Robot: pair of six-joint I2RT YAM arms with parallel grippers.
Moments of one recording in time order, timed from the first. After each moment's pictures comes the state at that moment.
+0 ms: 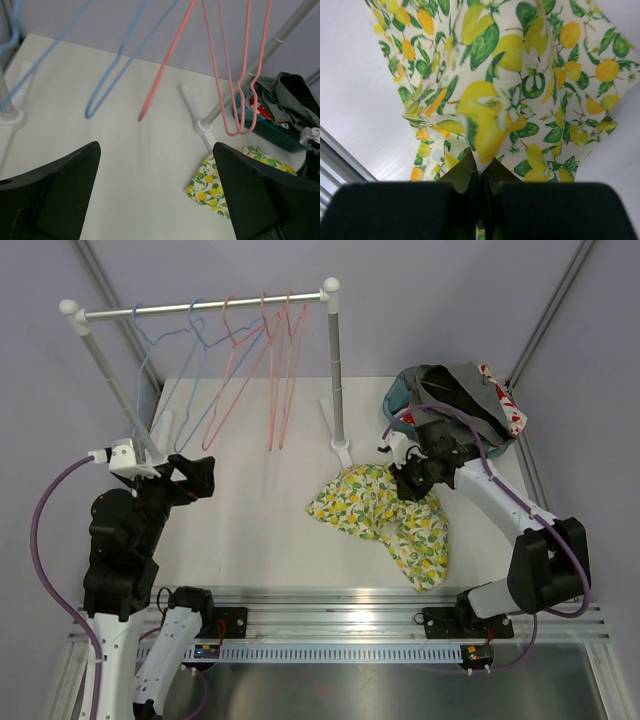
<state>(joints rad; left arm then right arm) -0.11 0.51 0.98 -0.54 0.00 -0.34 0.33 1.44 1.05 -0.69 -0.34 -0.44</state>
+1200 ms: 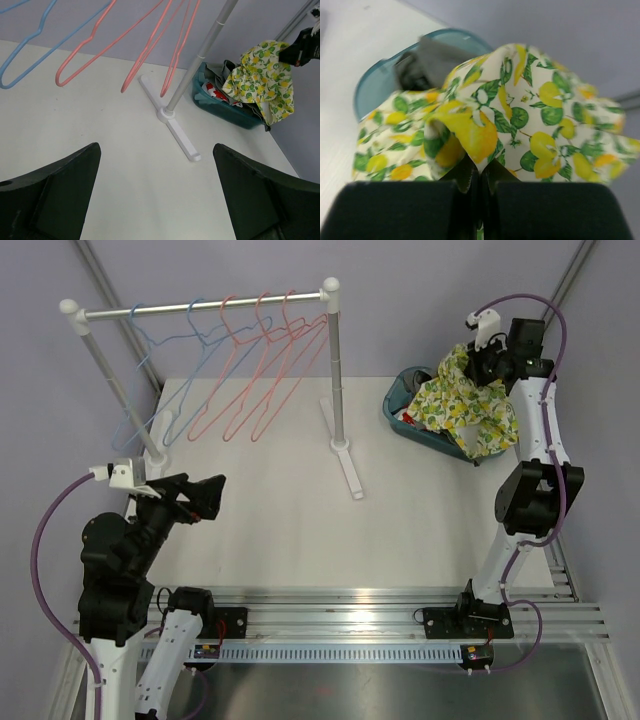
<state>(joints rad) -0.11 0.39 0.95 -0.58 0.20 -0.39 -0.14 1.97 2.08 -0.63 -0.33 -0.48</state>
